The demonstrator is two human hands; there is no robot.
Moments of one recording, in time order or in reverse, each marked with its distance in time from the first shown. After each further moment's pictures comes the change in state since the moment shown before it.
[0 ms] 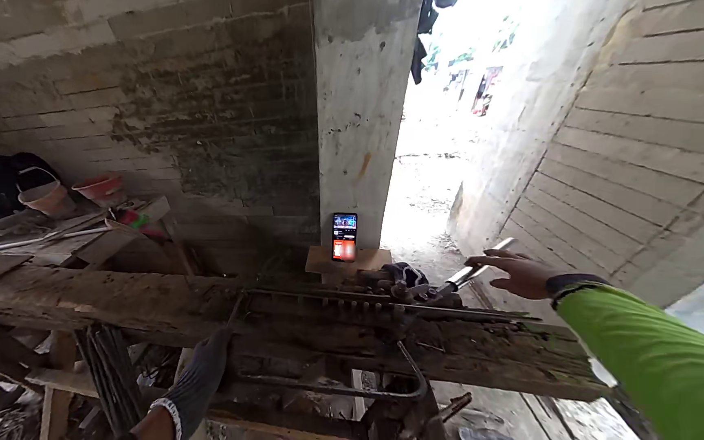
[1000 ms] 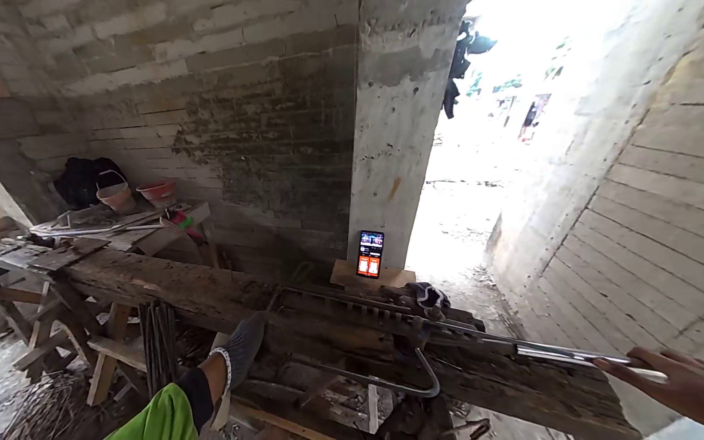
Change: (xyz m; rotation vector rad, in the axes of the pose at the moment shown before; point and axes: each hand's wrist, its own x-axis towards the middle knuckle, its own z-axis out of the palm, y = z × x) left_hand -0.002 0.011 -0.007 -0.035 -0.084 -0.054; right_hand -0.083 0.165 0.077 -0.068 0.112 0.194
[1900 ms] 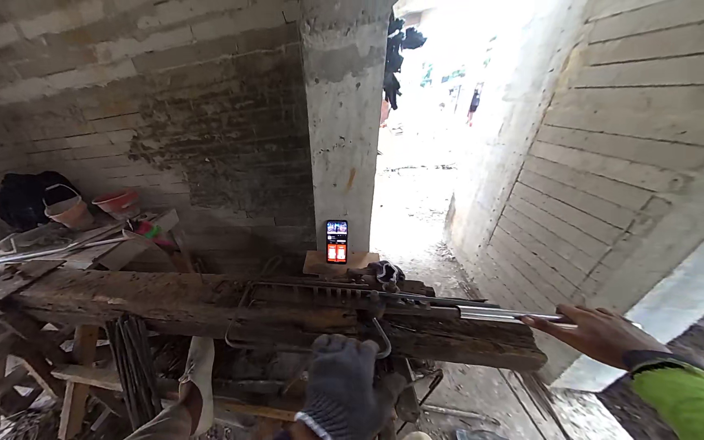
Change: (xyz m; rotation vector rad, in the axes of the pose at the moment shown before) left_hand -0.113 -0.032 0.180 1.114 0.080 1.133; right_hand -0.057 -0.037 -0.017 0.020 0.023 0.099
